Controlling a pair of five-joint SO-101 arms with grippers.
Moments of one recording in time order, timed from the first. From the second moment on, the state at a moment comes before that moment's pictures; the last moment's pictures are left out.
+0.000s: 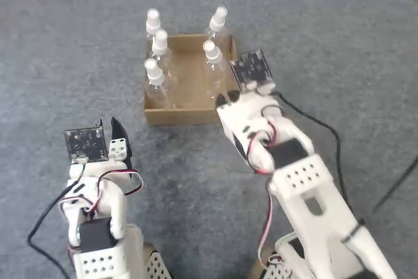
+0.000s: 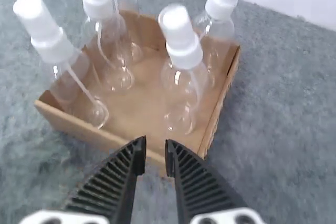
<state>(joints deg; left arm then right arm) -15.8 -103.4 90.8 49.9 1.5 -28.0 -38.9 51.2 31.2 1.5</state>
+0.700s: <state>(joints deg) -15.7 -103.4 90.8 49.9 1.5 -28.0 -79.0 82.0 31.5 1.5</state>
